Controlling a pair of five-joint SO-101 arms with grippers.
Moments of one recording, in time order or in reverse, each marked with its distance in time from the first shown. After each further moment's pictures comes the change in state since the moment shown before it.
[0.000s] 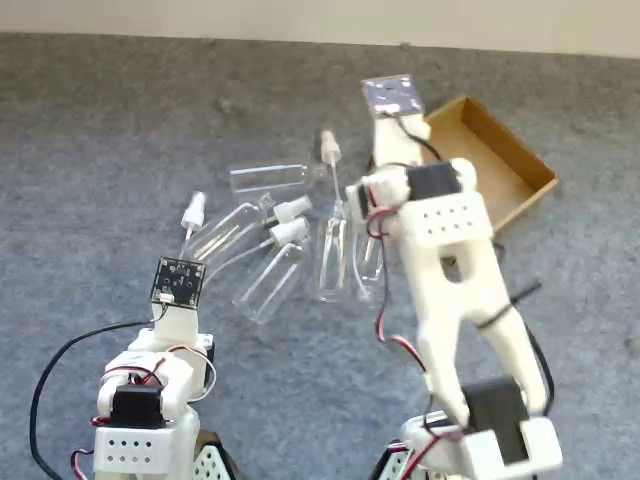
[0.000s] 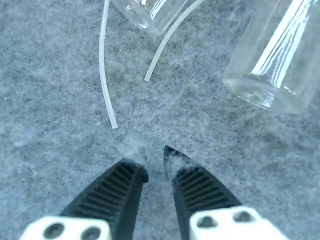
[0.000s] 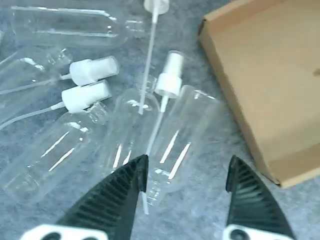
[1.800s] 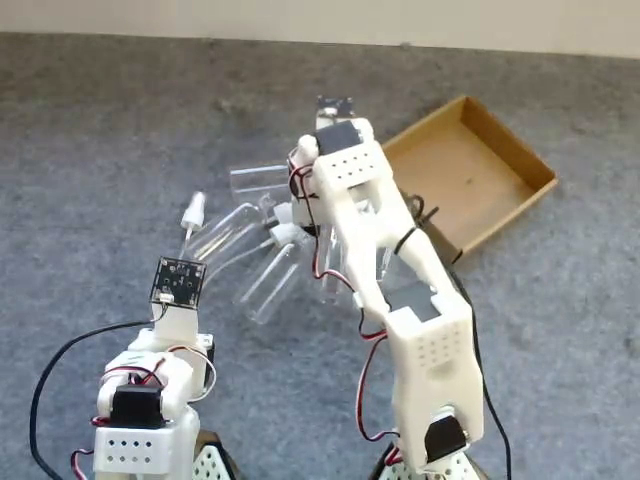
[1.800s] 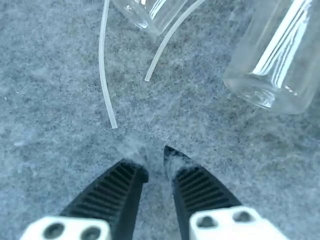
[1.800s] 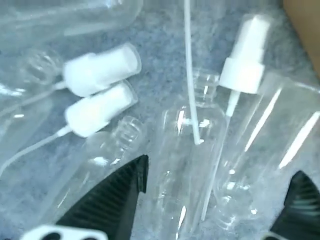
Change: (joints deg) left arm 0.0 0.0 0.0 0.0 0.0; right arm -8.8 41.2 -35.8 16.4 -19.6
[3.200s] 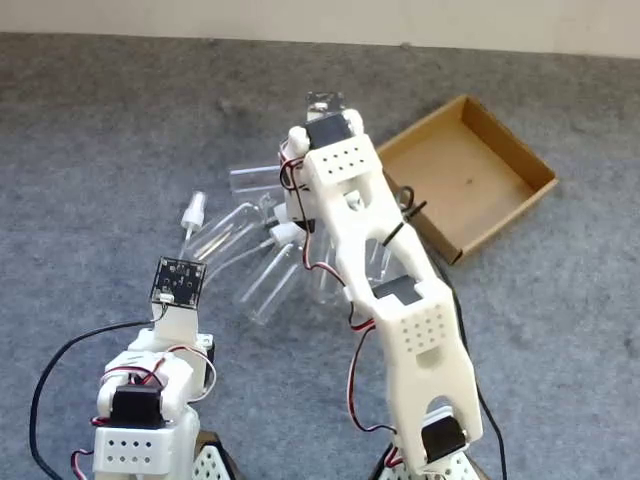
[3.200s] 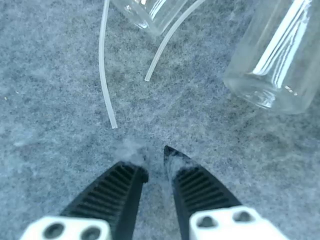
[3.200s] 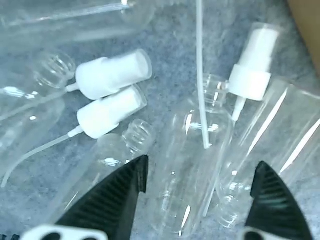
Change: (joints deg) left arm 0.0 0.0 0.0 0.0 0.0; right arm -0.8 7.5 -16.3 8.6 0.5
